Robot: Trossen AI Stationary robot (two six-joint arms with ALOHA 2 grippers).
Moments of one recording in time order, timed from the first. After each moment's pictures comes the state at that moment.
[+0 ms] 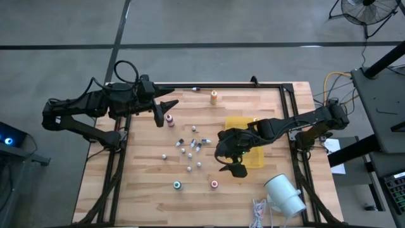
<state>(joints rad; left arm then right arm) -0.04 1.05 1.39 -0.53 -0.44 -0.16 0.21 1.56 1.35 -0.59 -0.21 0.12</state>
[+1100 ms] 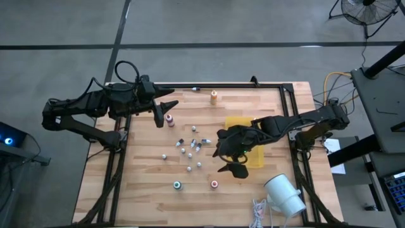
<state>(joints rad) -0.04 1.05 1.39 -0.54 -0.44 -0.16 0.23 1.56 1.48 -0.63 -0.21 0.16</state>
